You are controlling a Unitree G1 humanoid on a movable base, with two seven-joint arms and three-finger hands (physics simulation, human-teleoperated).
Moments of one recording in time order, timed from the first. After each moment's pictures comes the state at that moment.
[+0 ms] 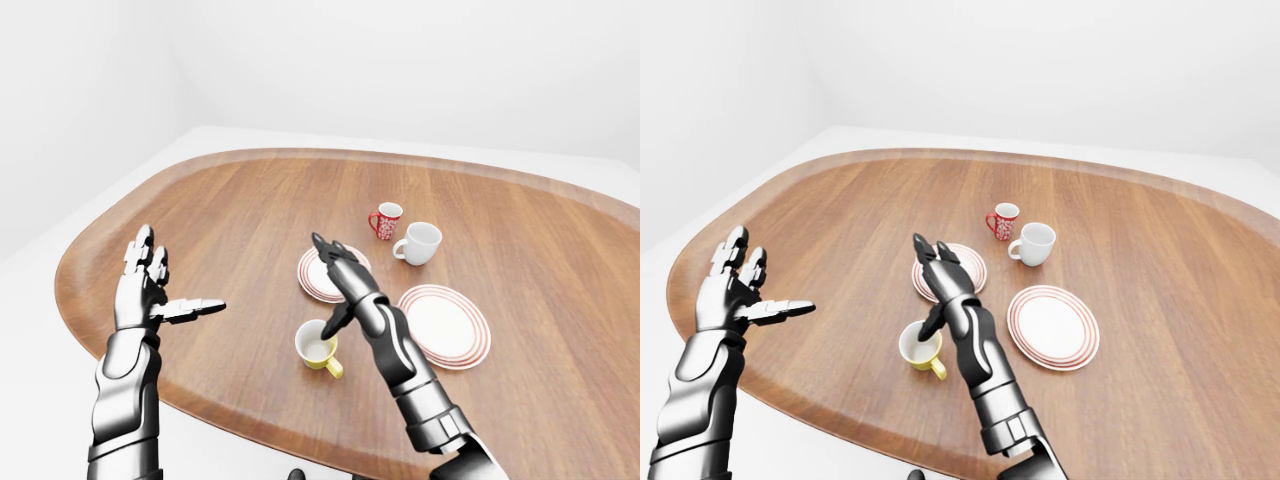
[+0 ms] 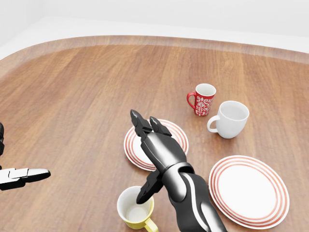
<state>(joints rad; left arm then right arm) -0.12 0.26 0.38 0.01 -0.17 0.09 -0.15 -0.37 0.10 0.20 0.27 -0.90 0.08 0.19</state>
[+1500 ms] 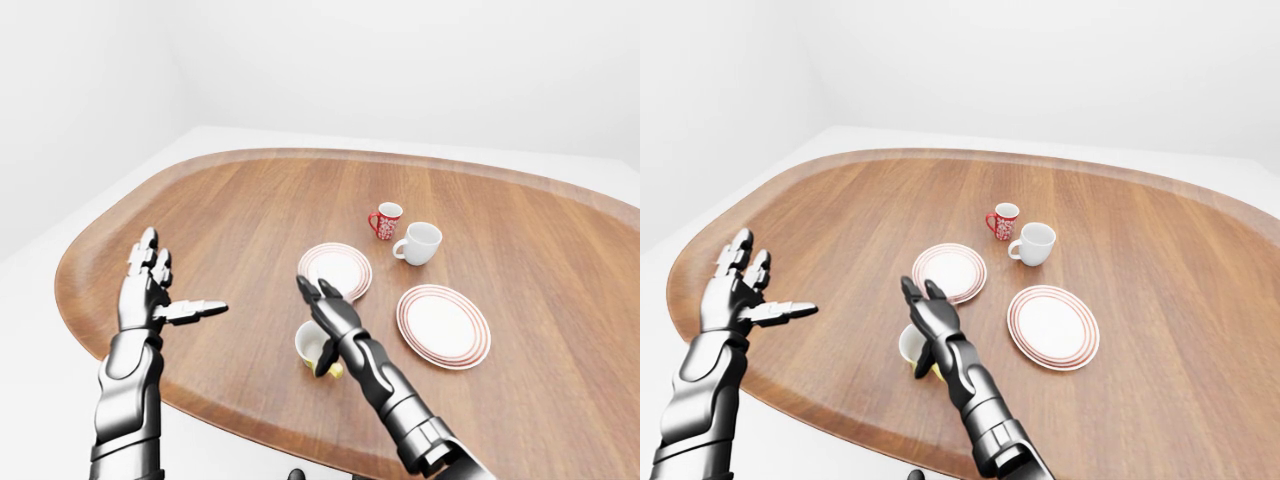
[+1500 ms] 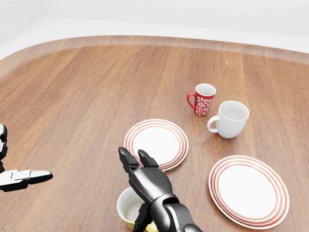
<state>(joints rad) -0.12 0.25 0.37 0.03 -0.16 0.09 -0.15 -0.34 0.14 0.25 0.65 -1.02 -0.09 -0.02</state>
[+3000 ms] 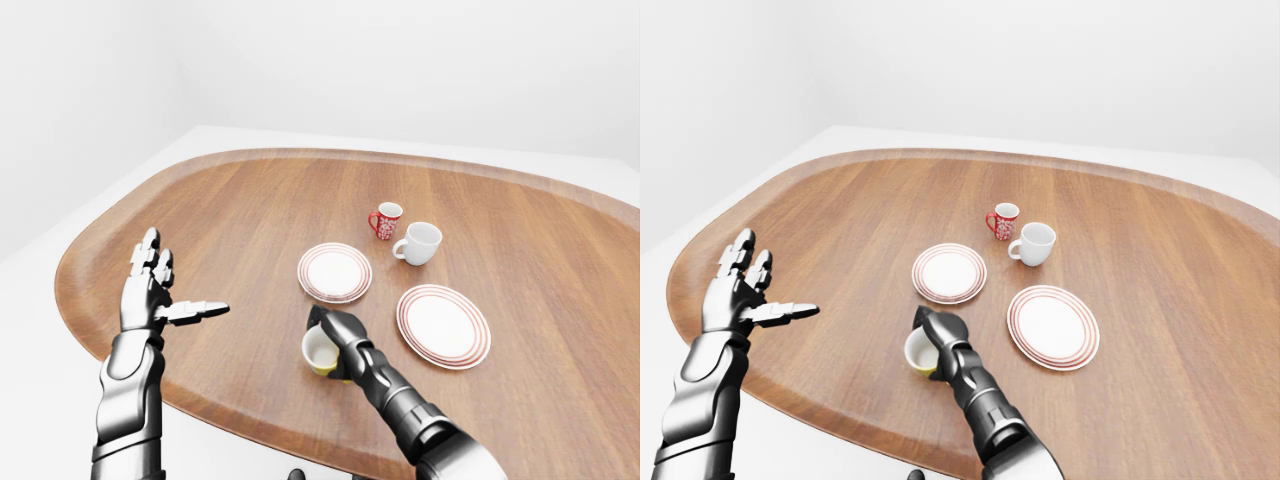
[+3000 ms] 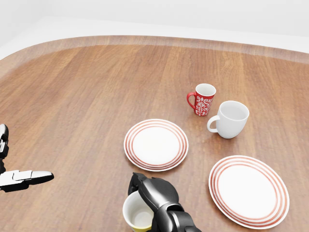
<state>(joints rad) -0.11 0.25 0.37 0.02 -0.16 0.09 -0.16 -0.46 0.14 0.22 1.01 -0.99 -0.09 -0.16</state>
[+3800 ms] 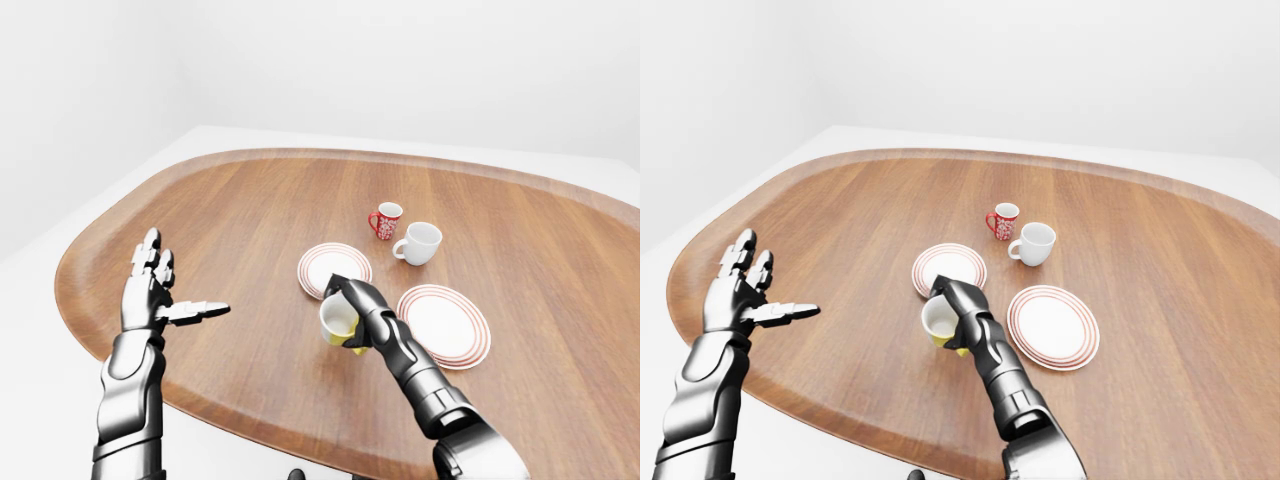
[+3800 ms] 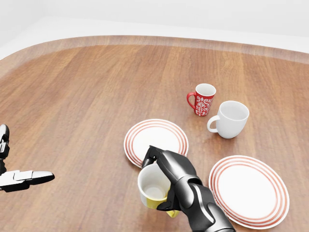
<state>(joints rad) -0.11 0.25 0.36 0.03 -0.15 0.09 -0.16 -0.48 0.03 0.13 0.80 -0.85 -0.08 0.00</state>
